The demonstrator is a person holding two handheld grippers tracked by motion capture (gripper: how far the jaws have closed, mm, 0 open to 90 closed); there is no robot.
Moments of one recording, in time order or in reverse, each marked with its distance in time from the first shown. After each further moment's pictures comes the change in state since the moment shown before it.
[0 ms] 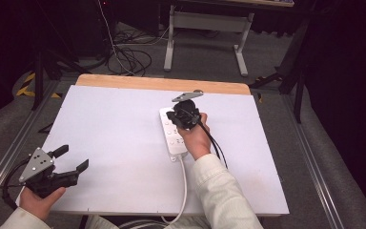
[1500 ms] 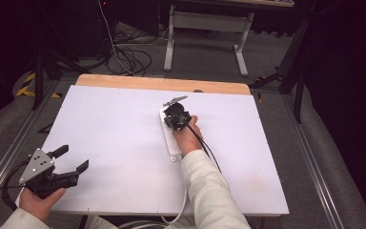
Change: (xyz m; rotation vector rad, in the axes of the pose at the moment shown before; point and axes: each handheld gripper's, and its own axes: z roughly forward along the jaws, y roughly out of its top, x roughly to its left) left arm -0.002 0.000 -0.002 -0.005 0.006 0.020; right arm -0.009 -0.015 0.070 0.165 -0.071 -0.005
